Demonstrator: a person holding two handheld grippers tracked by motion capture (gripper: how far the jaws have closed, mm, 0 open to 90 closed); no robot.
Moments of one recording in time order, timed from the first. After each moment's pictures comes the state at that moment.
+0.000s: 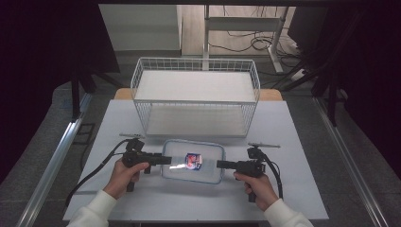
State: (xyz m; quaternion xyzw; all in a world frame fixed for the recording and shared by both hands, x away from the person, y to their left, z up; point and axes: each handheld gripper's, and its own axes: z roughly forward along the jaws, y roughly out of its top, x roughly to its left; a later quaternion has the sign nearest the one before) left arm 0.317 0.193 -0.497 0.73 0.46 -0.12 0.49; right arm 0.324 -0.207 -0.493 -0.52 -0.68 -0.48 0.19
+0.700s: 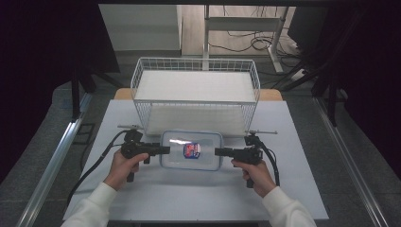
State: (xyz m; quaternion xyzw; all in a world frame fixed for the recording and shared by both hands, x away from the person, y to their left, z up) left arm 0.339 0.199 -0.479 0.73 0.46 -0.07 0.50; right arm 0.359 -0.196 -0.475 -0.48 -0.71 -0.50 0.14
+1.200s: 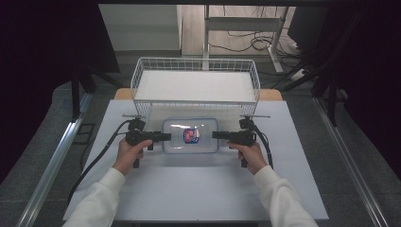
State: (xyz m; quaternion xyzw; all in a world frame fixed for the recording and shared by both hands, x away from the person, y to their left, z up) left arm 0.387 0.200 -0.497 0.71 0.48 -0.06 0.50; right arm 0.421 -0.186 -0.483 -0.47 -0.71 -0.50 0.11
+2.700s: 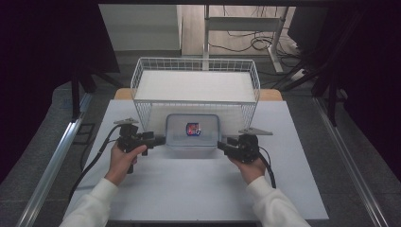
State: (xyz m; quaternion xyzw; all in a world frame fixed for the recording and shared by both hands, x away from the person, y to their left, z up) left arm 0.333 0.209 -0.476 0.73 0.46 0.03 0.50; right arm 0.345 -0.178 -0.472 -0.44 -0.76 -0.46 -0.11
